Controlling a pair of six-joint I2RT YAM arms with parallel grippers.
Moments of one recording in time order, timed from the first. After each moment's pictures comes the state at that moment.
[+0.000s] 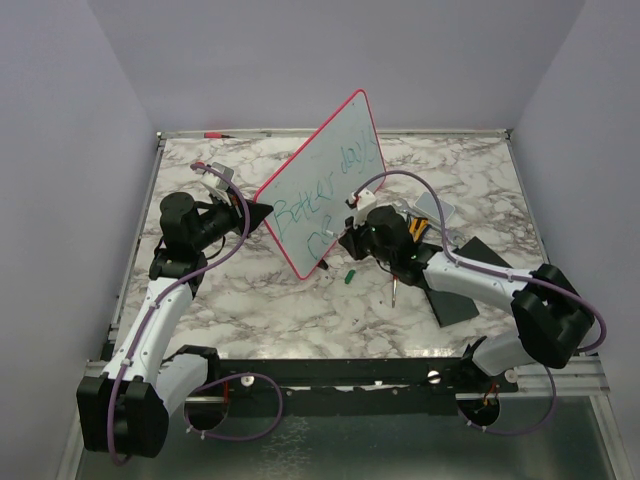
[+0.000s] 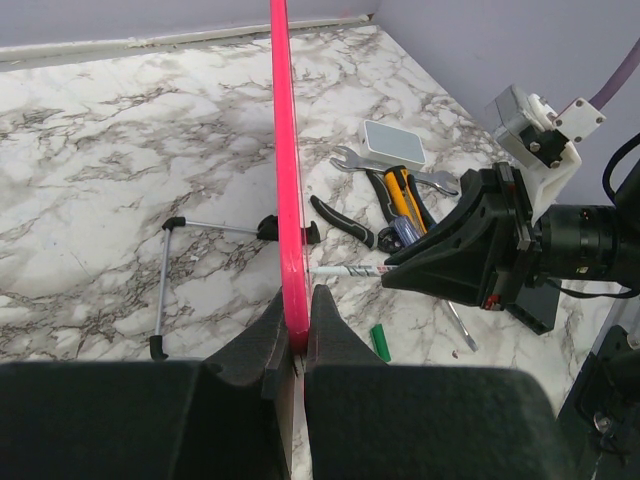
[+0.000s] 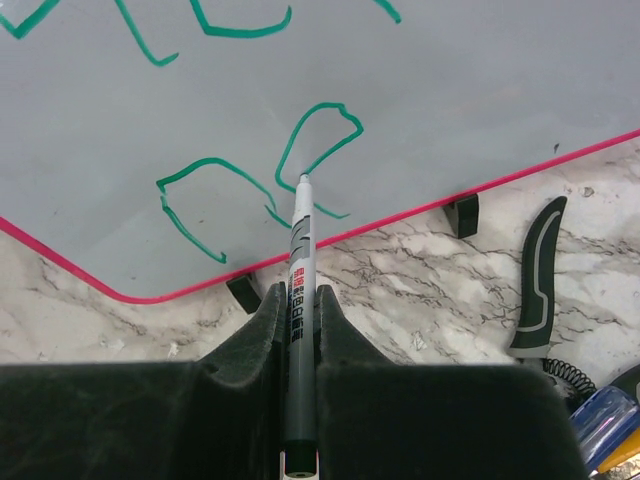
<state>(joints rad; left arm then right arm) -0.11 0.97 0.70 0.15 0.68 -0.29 0.77 1.46 0.82 0.19 0.07 0.15</state>
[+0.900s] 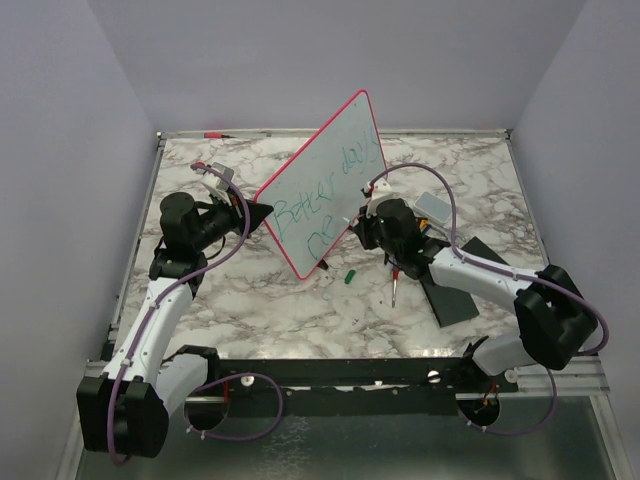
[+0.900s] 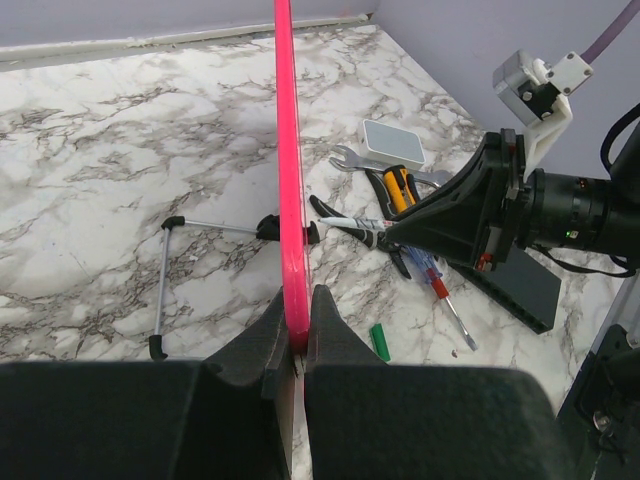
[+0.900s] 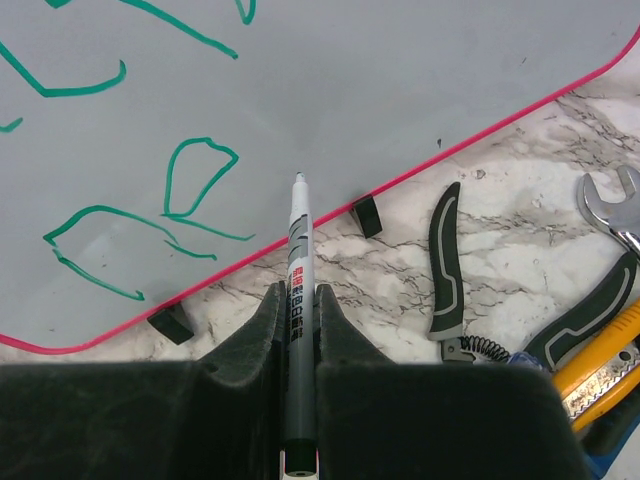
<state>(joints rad) -0.11 0.97 0.70 0.15 0.68 -0.29 0.70 1.44 0.82 0.16 0.19 0.17</state>
